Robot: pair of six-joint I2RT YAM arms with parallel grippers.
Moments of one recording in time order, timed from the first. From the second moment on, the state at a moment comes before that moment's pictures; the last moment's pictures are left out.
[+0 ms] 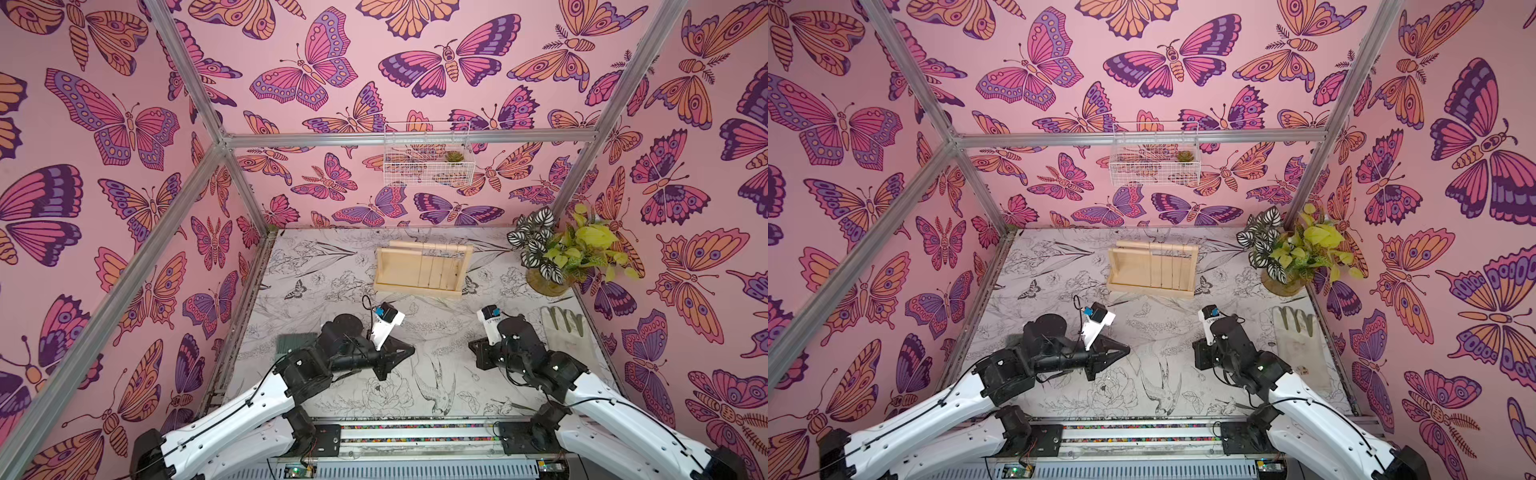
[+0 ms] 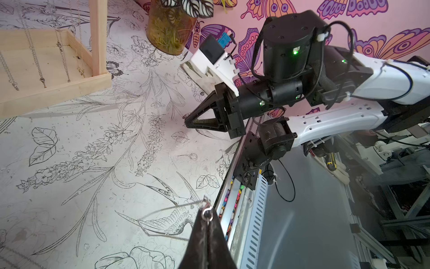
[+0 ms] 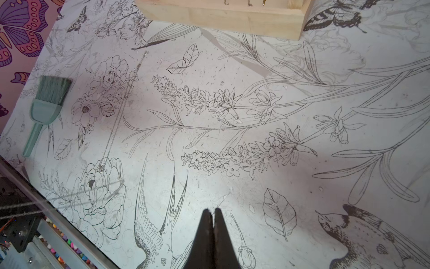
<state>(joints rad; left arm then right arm) -0.87 0.83 0.66 -0.24 0.41 -0.36 0.62 0.79 0.48 -0.47 -0.07 0.44</state>
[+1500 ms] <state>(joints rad) -0.69 1.35 0.73 -0.07 0.26 -0.19 0.62 0.89 0.43 -0.37 -0.12 0.45</state>
